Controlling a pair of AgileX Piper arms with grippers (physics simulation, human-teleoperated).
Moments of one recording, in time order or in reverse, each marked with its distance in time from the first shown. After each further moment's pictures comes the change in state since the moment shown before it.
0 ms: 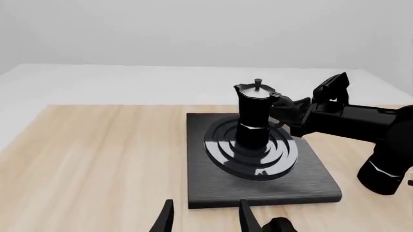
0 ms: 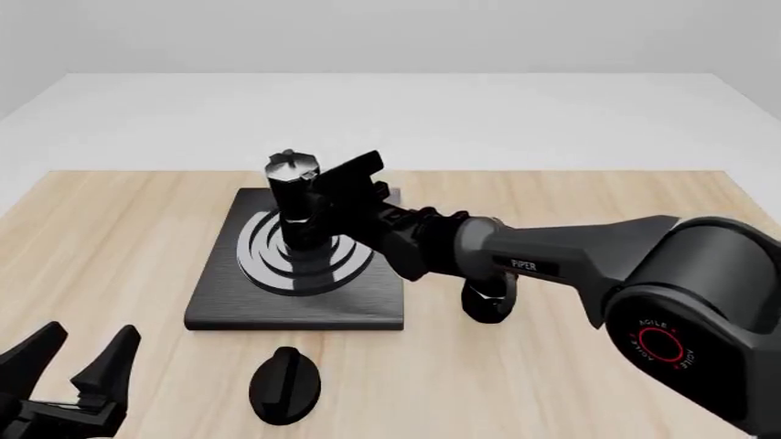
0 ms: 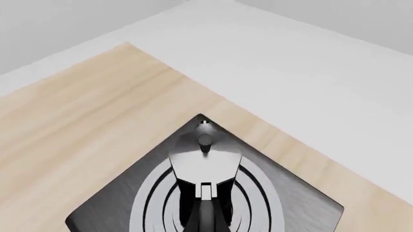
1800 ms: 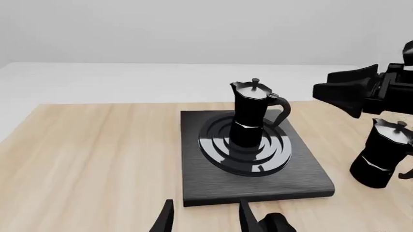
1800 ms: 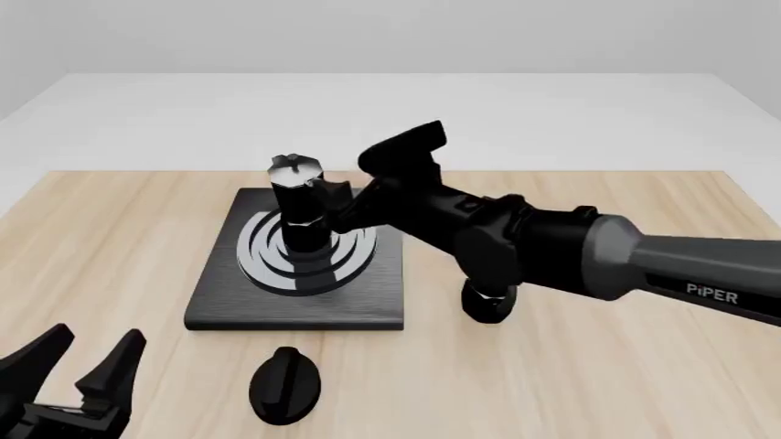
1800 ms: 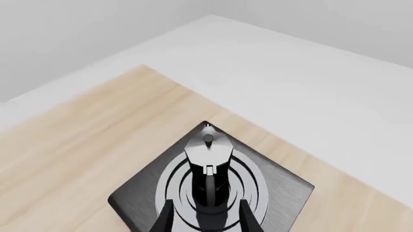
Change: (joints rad) left arm -0.029 -0.014 0.000 0.023 -0.001; right arm 0.006 -0.411 0.323 0.026 0.032
